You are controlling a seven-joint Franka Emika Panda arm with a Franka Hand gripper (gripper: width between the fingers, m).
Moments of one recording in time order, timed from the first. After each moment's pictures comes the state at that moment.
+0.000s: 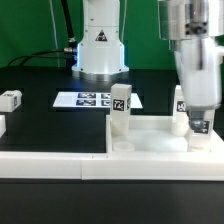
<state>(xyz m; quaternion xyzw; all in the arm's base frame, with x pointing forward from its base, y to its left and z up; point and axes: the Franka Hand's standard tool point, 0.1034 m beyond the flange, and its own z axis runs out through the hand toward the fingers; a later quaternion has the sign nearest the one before) 0.636 0.106 0.076 -0.72 0.69 0.00 0.06</state>
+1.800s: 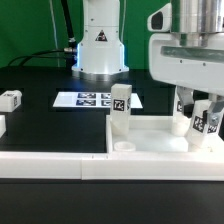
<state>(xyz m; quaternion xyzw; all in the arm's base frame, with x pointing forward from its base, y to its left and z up) 0.636 0.109 0.076 -0.80 0.59 -0.01 0.05</state>
